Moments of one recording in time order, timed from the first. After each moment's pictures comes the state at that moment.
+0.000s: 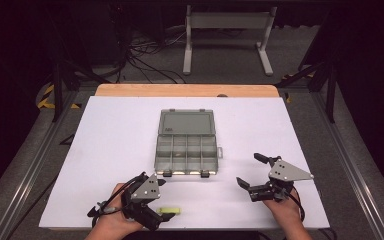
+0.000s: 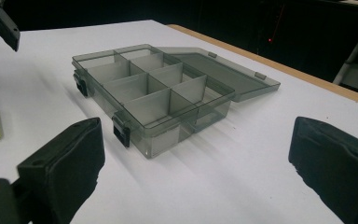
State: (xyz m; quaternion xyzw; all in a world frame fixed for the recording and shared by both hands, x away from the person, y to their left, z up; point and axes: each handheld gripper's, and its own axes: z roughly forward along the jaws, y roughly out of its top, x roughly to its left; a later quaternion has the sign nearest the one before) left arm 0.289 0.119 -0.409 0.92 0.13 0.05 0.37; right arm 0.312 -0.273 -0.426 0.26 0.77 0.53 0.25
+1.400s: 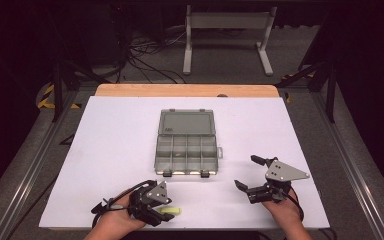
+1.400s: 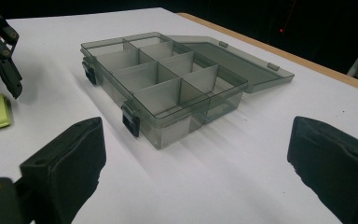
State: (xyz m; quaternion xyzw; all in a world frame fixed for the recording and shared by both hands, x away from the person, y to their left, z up) left arm 0.301 0.108 -0.440 0.95 0.09 -0.02 0.28; right arm 0.312 -0.268 -0.428 0.25 0.79 0.51 0.24
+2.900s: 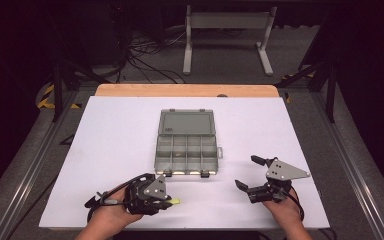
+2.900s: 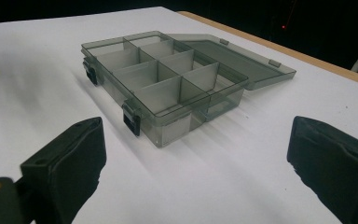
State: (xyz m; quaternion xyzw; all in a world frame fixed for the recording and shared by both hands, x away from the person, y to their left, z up) left arm 0.299 0.109 -0.383 0.95 0.09 0.03 0.28; right arm 0.314 -0.270 -0.429 0.26 0.79 0.51 0.23
